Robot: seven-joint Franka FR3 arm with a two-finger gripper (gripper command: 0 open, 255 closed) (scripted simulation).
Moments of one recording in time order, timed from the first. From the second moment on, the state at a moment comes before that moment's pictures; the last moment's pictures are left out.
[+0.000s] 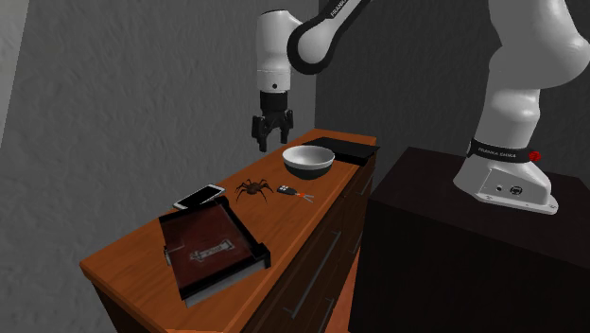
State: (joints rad) arm 0.25 0.41 0.26 -2.02 -0.17 2.45 0.65
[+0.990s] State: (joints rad) arm 0.37 0.78 0.21 -1.69 -0.27 2.47 0.73
